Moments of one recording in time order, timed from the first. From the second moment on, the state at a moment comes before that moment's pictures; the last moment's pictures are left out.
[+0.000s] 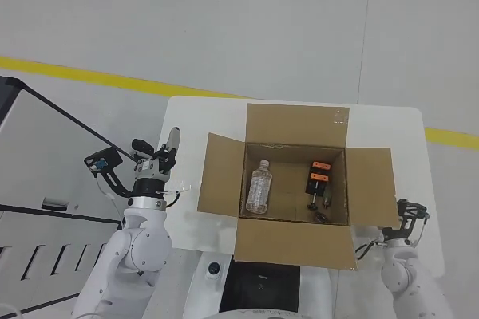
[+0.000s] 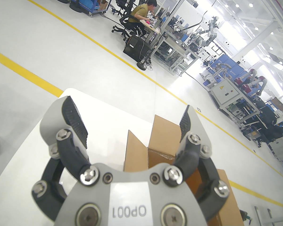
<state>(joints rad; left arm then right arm) 1.84 -1.22 -1.40 -2.23 0.77 0.35 0.14 -1.66 -1.20 1.57 -1.14 -1.06 -0.22 -0.44</state>
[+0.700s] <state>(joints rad) 1.84 -1.22 -1.40 -2.23 0.77 0.35 0.14 -1.55 -1.23 1.48 -1.06 -1.19 -0.04 -0.51</state>
